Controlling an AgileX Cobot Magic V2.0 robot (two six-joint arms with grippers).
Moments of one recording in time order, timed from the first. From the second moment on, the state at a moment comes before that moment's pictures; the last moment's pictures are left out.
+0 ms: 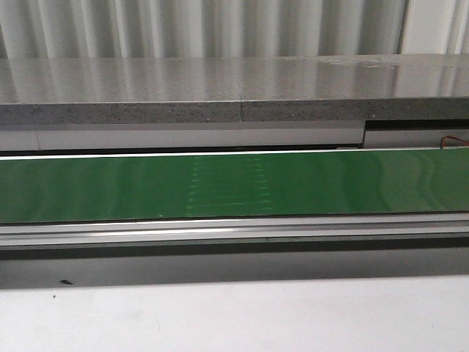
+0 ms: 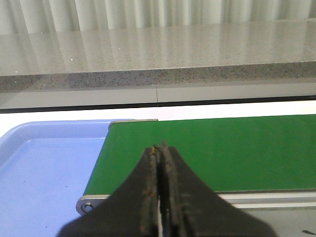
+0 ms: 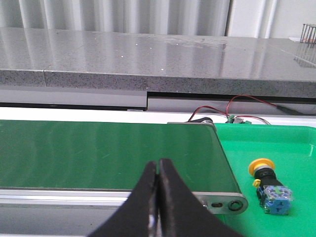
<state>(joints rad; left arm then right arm) 0.02 0.00 0.00 0.03 0.18 0.01 0.02 -0.01 0.03 -0.05 0.08 0.09</state>
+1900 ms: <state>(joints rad) 0.02 0.00 0.00 0.03 0.18 0.01 0.02 0.72 -0.72 -0.05 0.99 0.09</state>
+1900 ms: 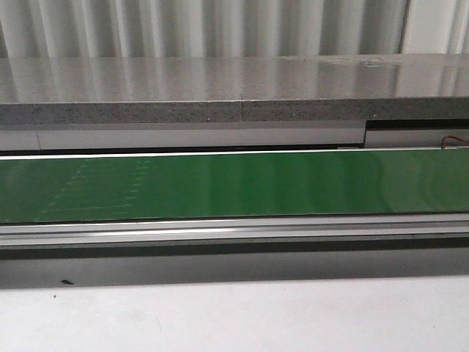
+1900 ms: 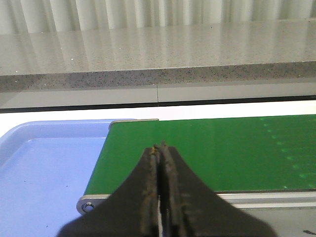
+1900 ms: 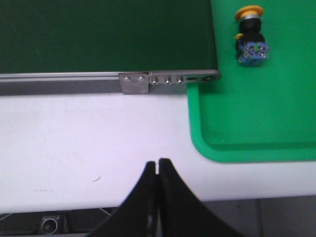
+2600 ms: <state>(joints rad) 0.02 0.00 0.00 0.03 0.18 0.01 -0.09 1.08 -0.94 -0.01 1.03 0.09</state>
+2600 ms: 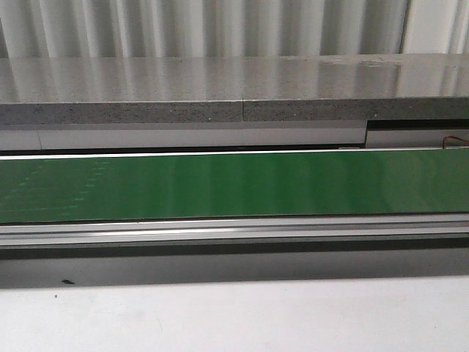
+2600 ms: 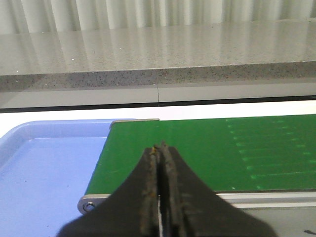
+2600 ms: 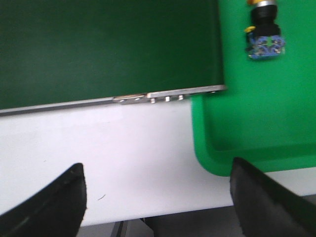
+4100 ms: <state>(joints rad) 0.02 0.00 0.00 0.03 0.18 0.01 -0.47 1.98 -1.40 0.09 0.97 -0.37</state>
